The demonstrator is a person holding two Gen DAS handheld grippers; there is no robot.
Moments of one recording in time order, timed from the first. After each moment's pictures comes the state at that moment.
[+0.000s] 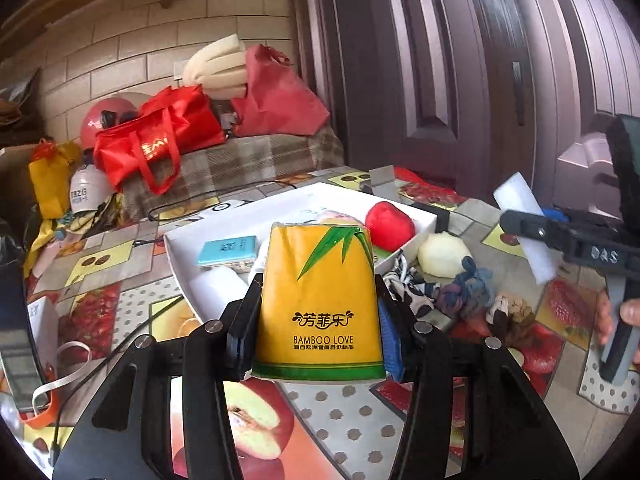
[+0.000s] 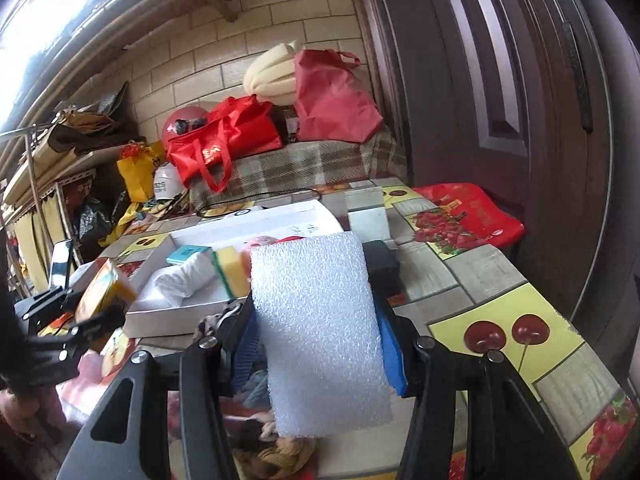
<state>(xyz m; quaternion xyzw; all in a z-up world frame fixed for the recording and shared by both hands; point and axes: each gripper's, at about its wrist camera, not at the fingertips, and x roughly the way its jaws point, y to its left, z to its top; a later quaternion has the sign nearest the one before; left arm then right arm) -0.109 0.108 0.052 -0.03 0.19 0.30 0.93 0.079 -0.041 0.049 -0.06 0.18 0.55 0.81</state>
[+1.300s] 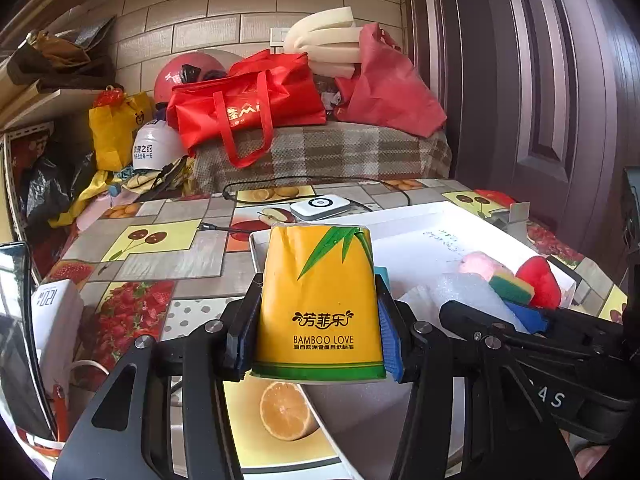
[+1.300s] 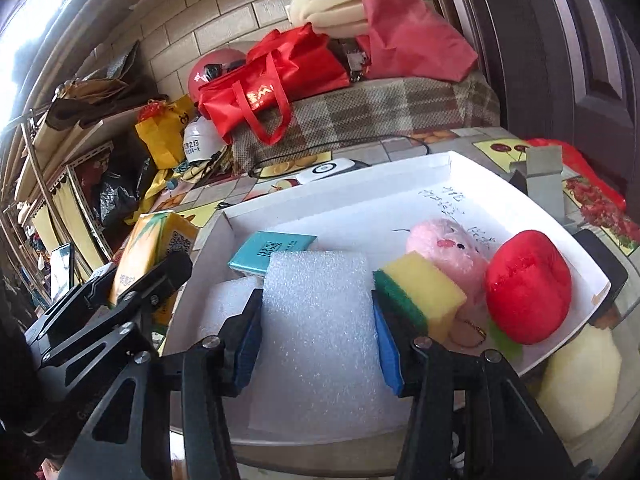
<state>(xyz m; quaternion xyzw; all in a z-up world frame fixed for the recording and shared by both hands) -0.088 0.233 0.049 -0.10 0.18 0.43 0.88 0.049 0.152 0.027 -0.07 0.30 0.57 0.77</state>
